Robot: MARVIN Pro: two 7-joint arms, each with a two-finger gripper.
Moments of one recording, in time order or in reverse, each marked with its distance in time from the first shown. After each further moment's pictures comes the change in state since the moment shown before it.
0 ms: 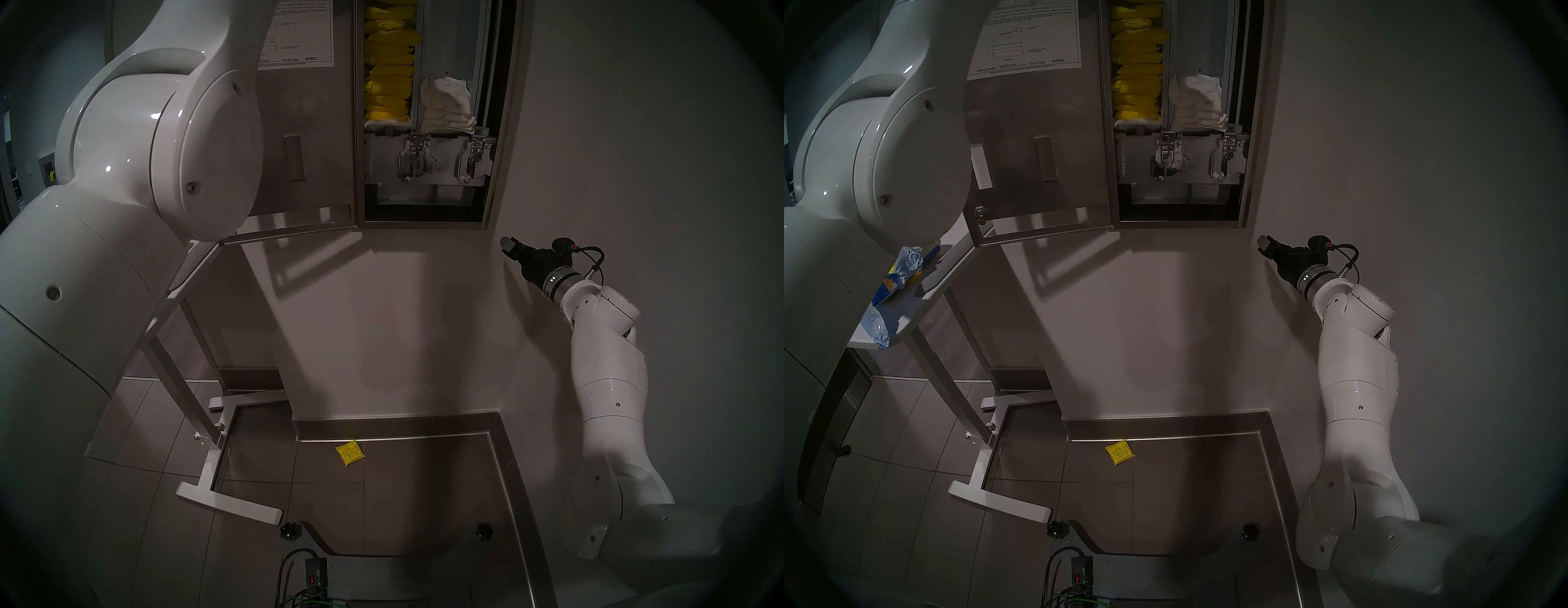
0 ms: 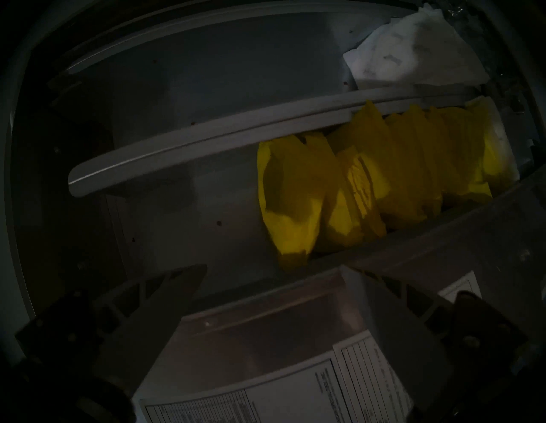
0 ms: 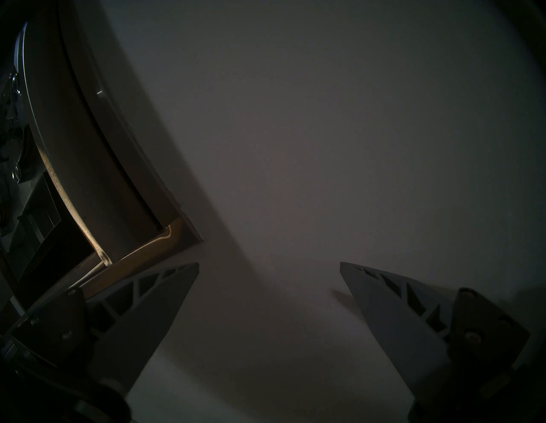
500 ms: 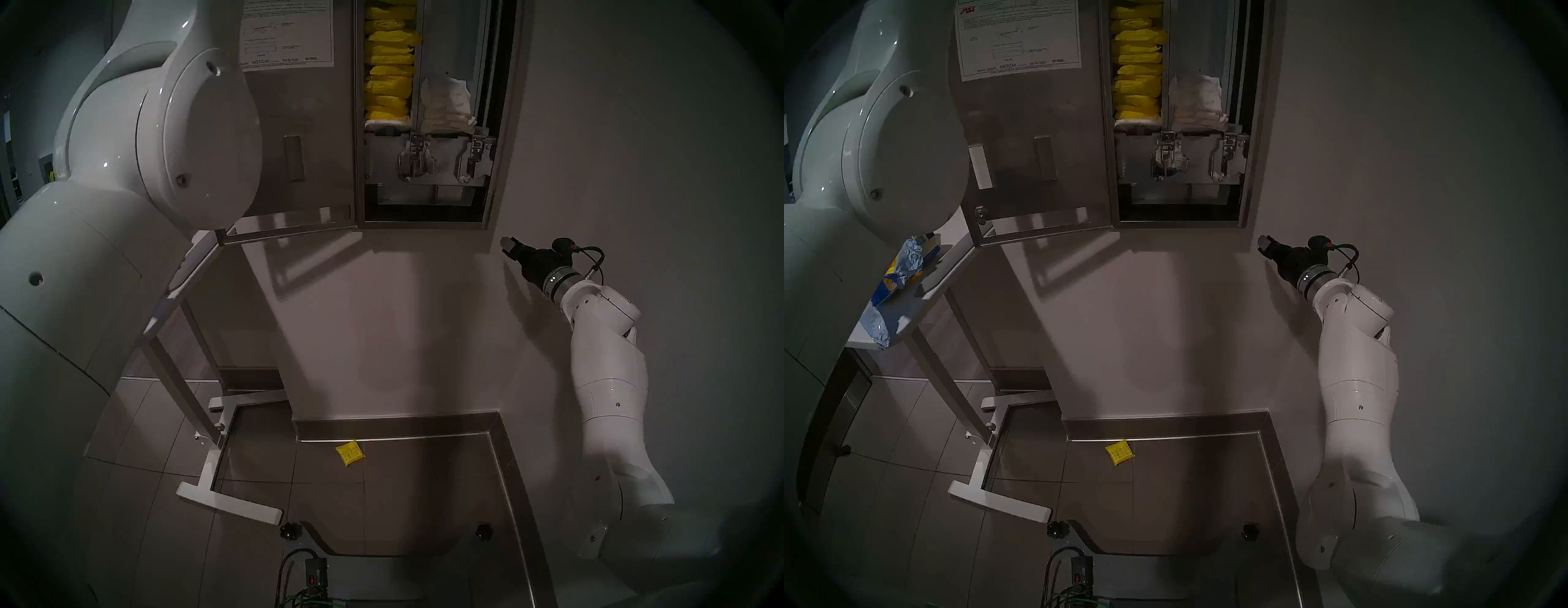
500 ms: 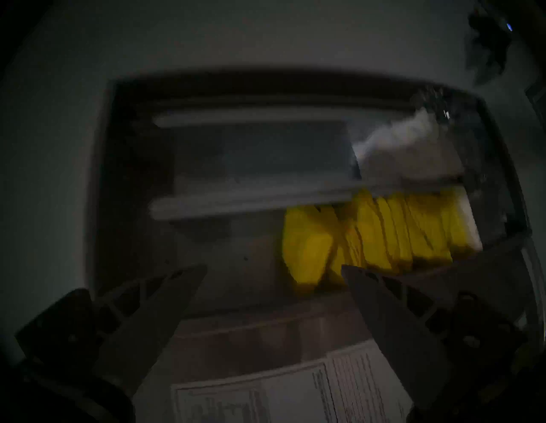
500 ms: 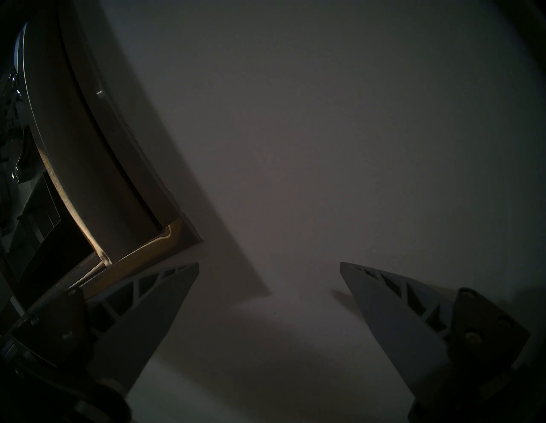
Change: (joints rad) left arm -0.008 -0.034 -0.206 -0.177 -0.236 0.044 -0.143; right arm 0.000 0.000 0.000 0.001 0.001 0.000 0.000
